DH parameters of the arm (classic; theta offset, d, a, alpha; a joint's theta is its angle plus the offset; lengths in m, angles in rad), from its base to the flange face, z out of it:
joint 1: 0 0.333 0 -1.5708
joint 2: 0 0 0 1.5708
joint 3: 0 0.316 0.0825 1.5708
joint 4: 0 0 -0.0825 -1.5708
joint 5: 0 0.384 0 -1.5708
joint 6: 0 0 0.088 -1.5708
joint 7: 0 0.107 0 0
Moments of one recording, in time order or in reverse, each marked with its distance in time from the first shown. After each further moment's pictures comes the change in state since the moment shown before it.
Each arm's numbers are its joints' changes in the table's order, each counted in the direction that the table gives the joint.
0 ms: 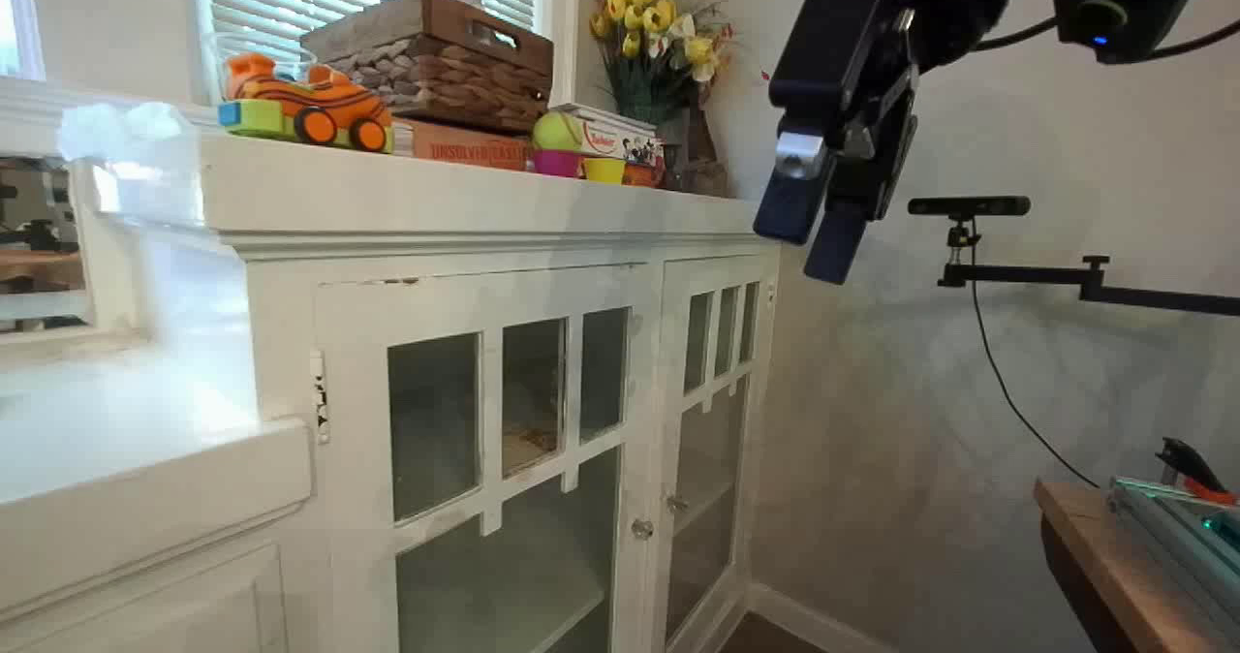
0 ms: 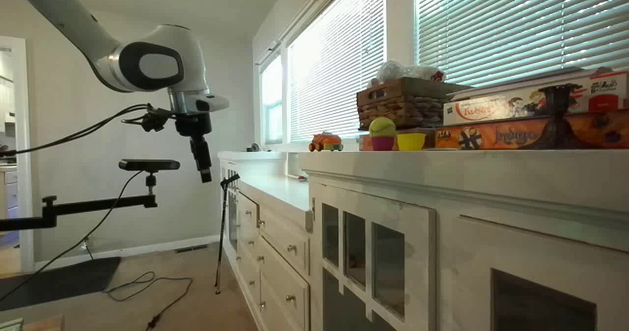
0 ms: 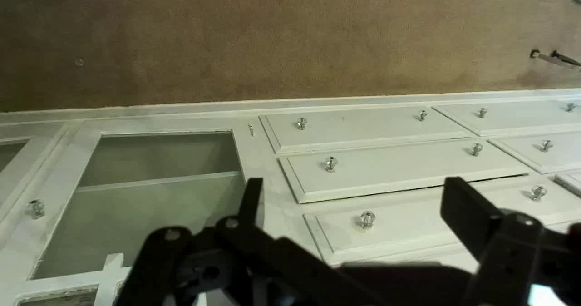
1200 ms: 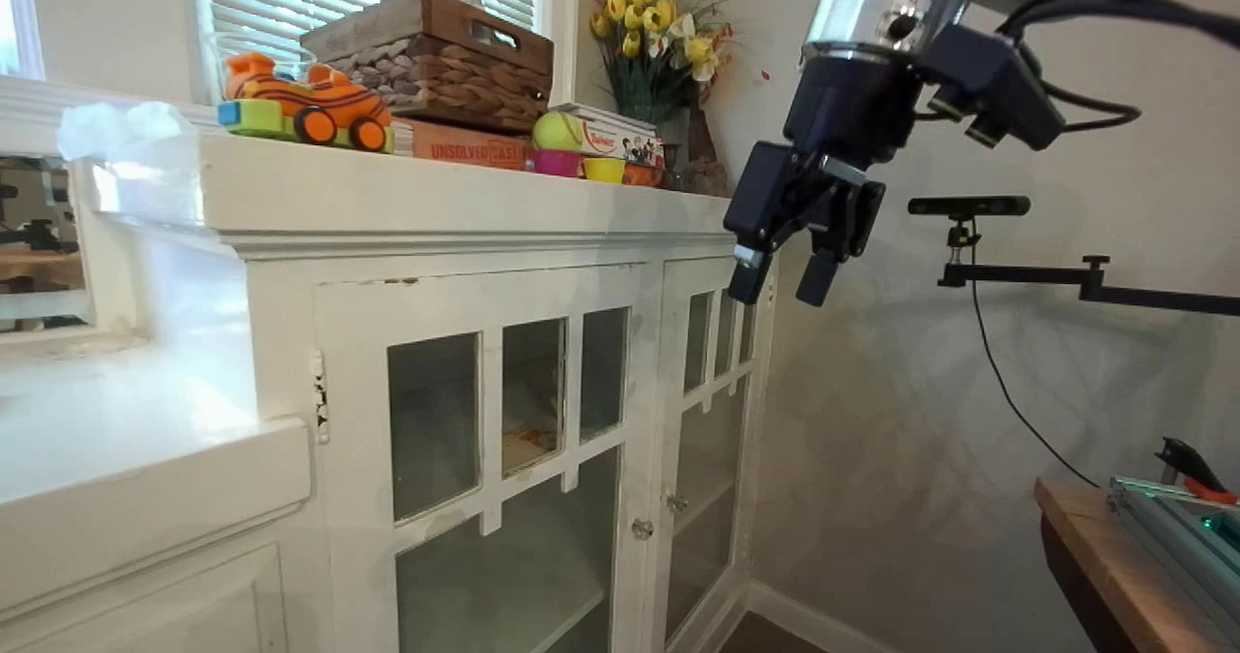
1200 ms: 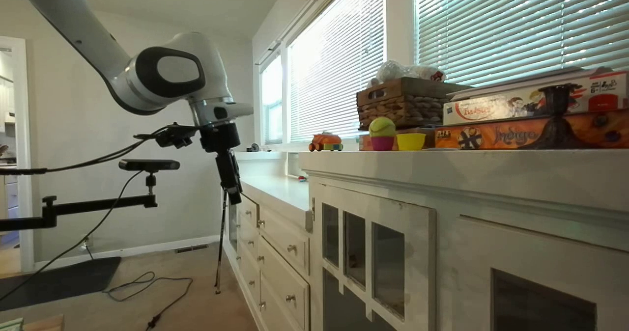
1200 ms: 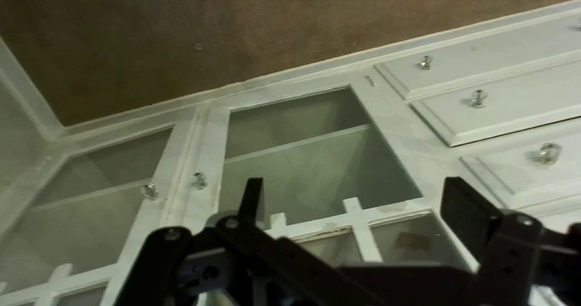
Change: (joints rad) arm -0.268 0.025 0.013 -0.079 -0.303 -0.064 0.240
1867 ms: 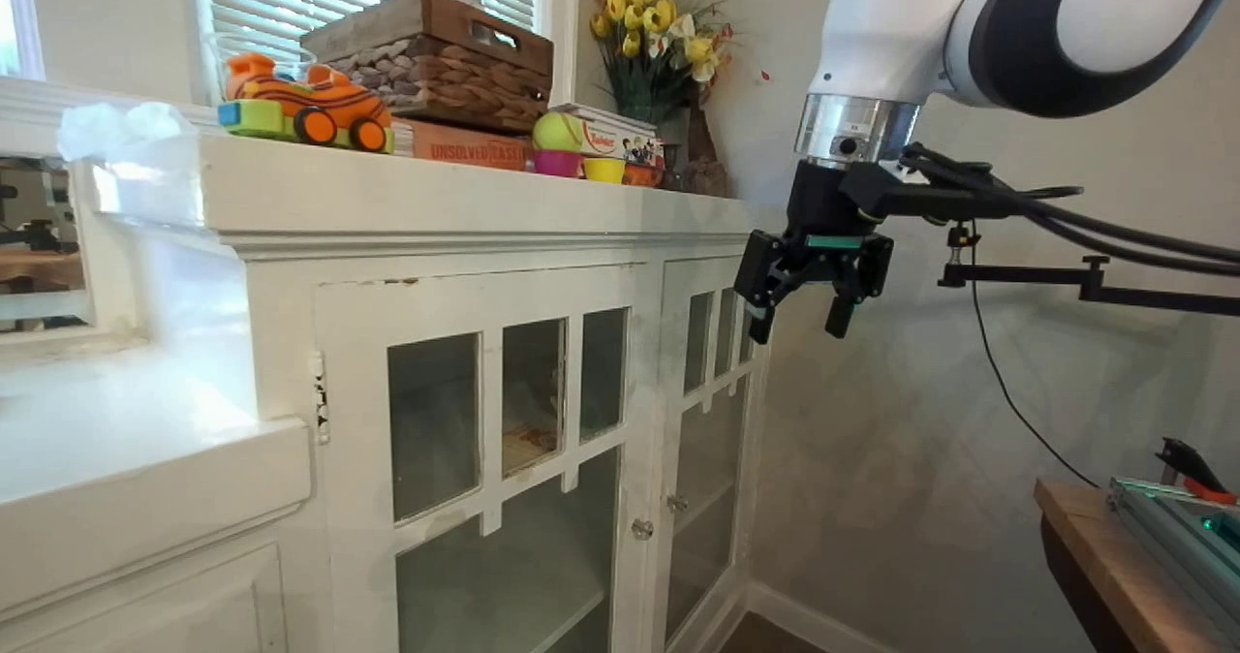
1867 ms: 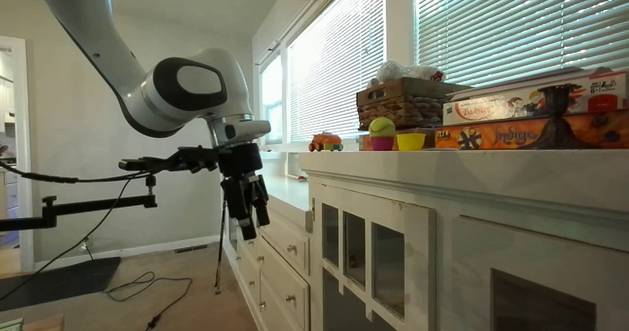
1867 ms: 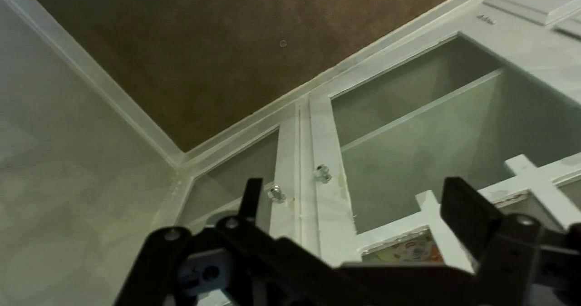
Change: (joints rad) arm -0.213 0.106 -0.023 -0.022 -0.289 -0.036 0.328
